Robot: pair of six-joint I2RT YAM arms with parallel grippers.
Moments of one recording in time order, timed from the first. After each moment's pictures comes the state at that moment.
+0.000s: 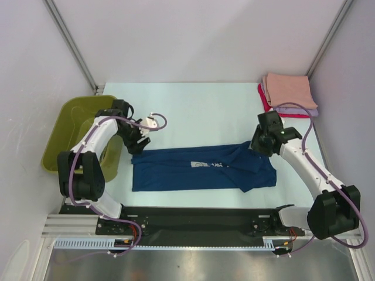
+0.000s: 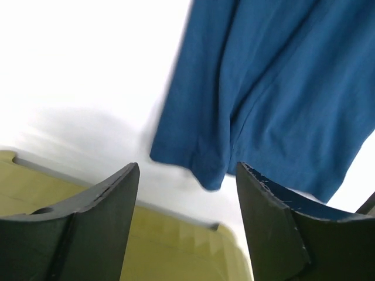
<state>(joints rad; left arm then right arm) -0.06 1.61 1.23 -0.97 0.38 1.09 0.24 1.27 1.01 -0.81 0.16 0.60</state>
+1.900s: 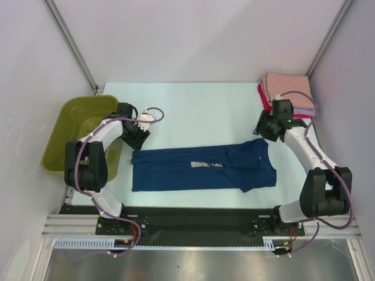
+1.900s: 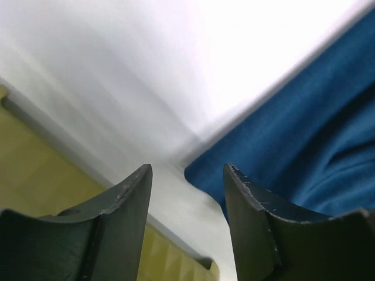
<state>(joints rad) -0.06 1.70 1.14 -0.65 0.17 0.66 0.13 1.43 1.09 -0.54 -0.03 0.44</state>
